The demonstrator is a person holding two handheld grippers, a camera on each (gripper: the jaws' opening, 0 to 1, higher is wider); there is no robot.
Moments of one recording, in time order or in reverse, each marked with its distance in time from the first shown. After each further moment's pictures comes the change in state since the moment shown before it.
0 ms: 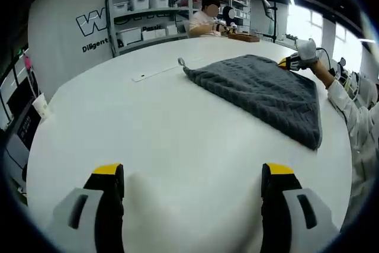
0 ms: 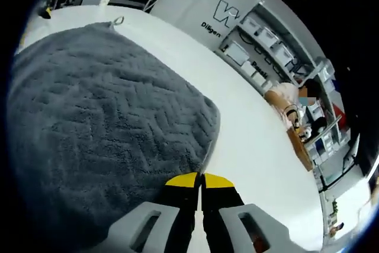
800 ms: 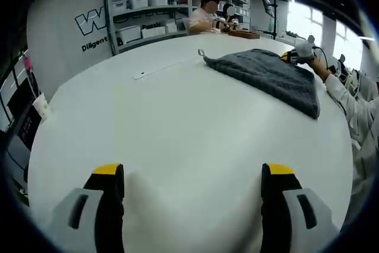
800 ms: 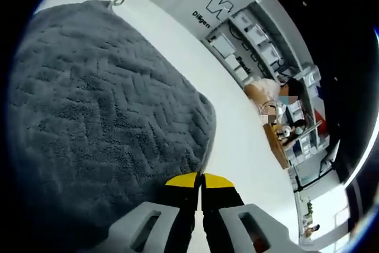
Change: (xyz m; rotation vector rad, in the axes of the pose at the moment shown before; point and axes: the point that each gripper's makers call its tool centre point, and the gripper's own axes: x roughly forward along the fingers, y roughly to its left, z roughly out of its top) left arm 0.000 -0.001 -0.004 0.011 0.023 0.004; right arm 0.015 -0.066 -0.044 -0.075 0.066 -0.160
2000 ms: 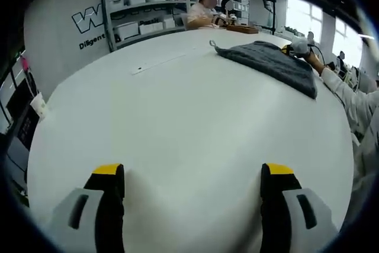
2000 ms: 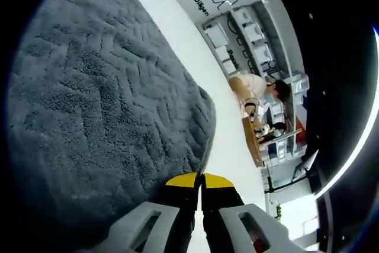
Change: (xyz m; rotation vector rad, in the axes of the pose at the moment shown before) left arm 0.002 -0.002 -0.004 0.010 0.027 -0.013; right arm 0.022 -0.049 -0.038 -0.158 0.083 -0.152
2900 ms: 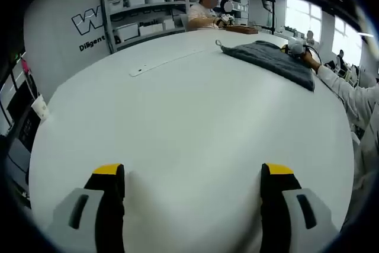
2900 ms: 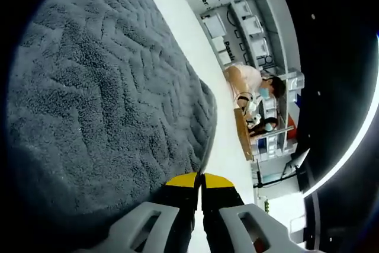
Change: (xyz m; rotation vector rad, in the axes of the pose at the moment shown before) left arm -0.001 0.000 -0.001 0.011 0.004 0.010; right arm 0.026 -0.018 -0.027 -0.054 0.072 -0.063
